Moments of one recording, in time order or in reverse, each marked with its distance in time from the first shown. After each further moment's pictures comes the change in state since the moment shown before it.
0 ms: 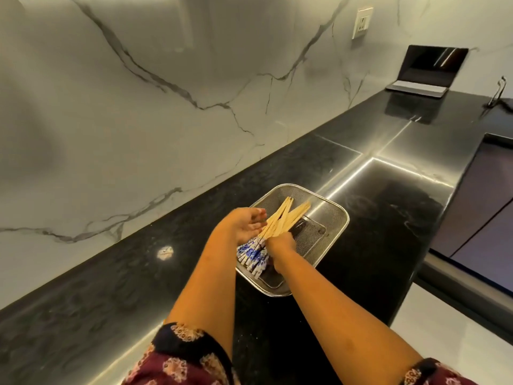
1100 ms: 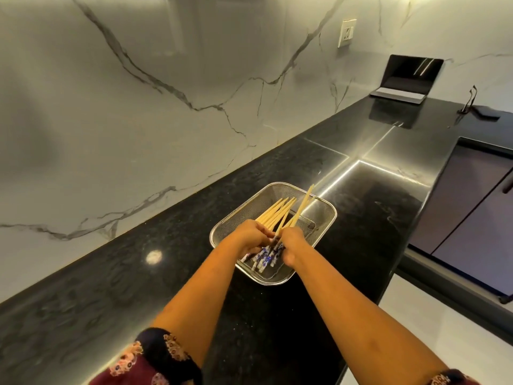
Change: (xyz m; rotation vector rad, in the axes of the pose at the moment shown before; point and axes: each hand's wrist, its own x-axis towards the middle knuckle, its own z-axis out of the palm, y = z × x) left_hand -0.022 -0.030 0.009 0.727 -0.090 0.119; right_hand -0.021 -0.005 -0.044 0.353 -0.065 0.108
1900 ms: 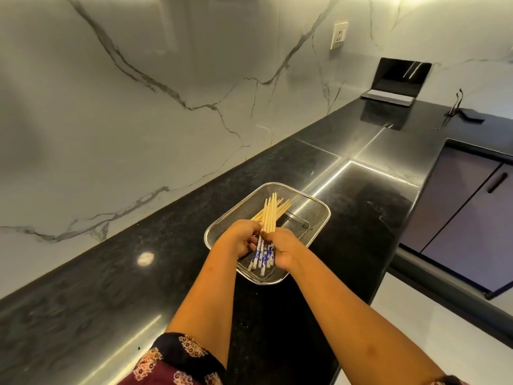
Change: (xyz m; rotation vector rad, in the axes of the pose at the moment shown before) left_hand 0.016 -0.006 0.004 -0.560 0.036 -0.139; right_hand -0.022 0.004 0.000 0.293 -0.380 0.077
